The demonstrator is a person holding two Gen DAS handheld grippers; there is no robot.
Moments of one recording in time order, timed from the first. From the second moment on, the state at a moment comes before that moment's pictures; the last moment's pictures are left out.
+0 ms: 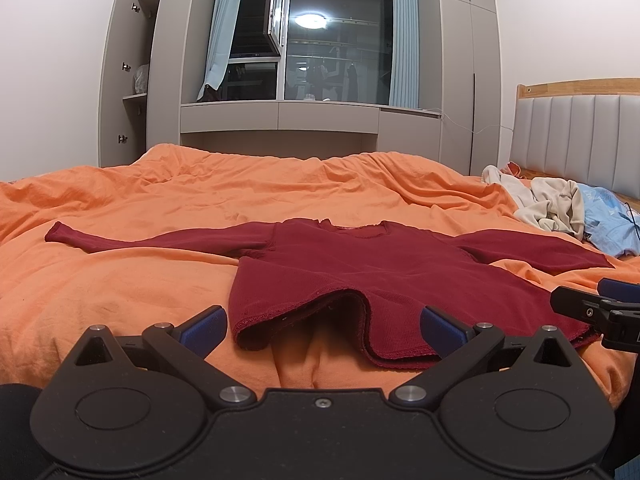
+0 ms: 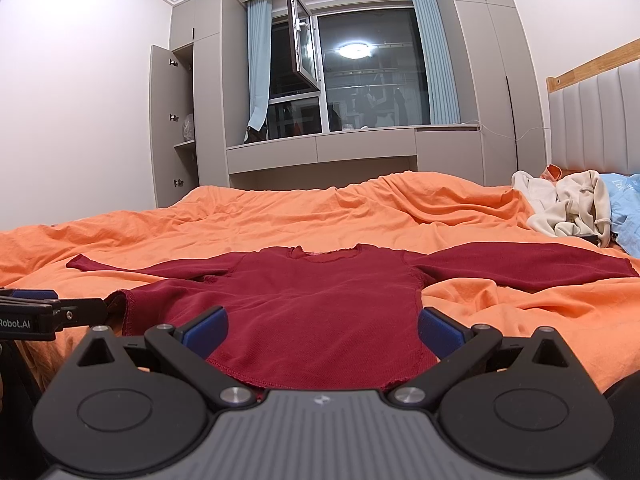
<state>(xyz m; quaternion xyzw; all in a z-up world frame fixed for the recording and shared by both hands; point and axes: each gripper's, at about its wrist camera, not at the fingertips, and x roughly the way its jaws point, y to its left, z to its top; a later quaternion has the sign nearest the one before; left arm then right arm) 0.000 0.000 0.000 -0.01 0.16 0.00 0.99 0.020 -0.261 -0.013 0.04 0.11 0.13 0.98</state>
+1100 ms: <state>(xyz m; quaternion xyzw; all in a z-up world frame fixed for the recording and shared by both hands) 0.028 -0.012 0.015 0.00 0.19 -0.02 0.98 0.063 -0.334 0.009 0.15 0.13 0.02 0.98</state>
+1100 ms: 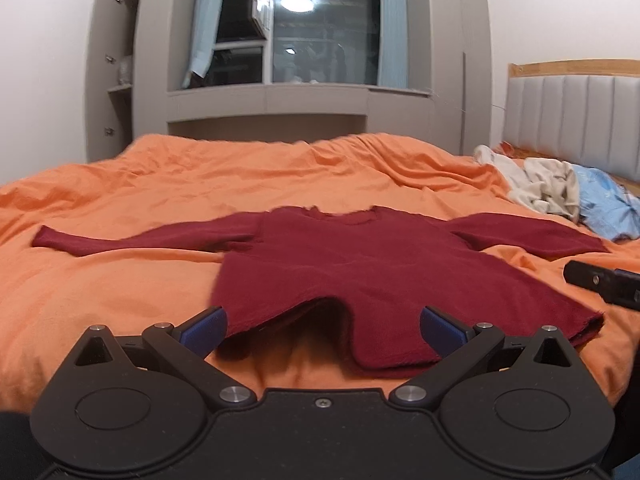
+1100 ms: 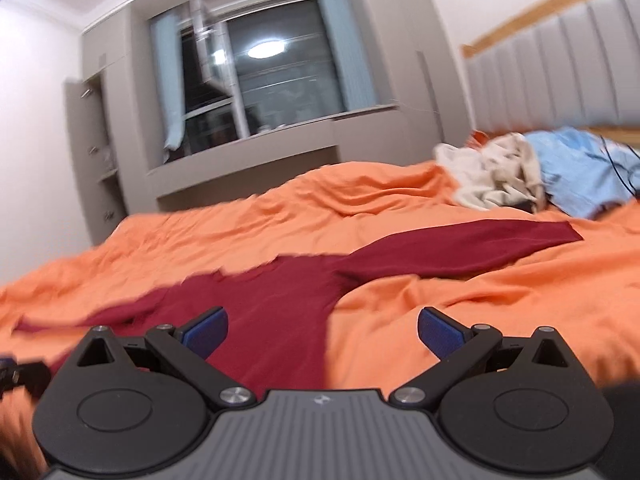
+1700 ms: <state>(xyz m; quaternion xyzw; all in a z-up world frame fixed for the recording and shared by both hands) 0.210 -0.021 0.058 0.00 0.22 -0.07 0.97 0.235 -0.521 0.011 0.33 0.16 -0.17 0.91</state>
